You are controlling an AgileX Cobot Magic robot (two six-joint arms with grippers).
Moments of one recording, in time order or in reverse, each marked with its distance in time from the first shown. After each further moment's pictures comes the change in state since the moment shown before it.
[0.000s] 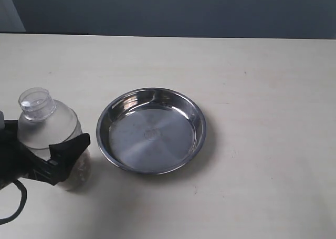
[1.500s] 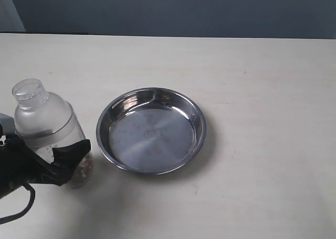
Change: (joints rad) left arm 0.000 0.222 -0.002 -0.045 -0.145 0.008; right arm 0.000 0.000 0.000 0.000 0.000 0.000
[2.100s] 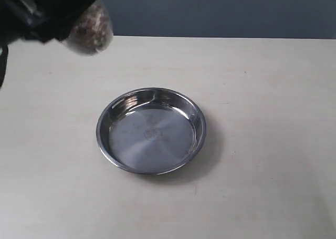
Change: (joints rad) left arm -0.012 -0.480 -0.621 0.455 0.396 -0.590; right arm 0.000 0.000 0.000 0.000 0.000 0.000
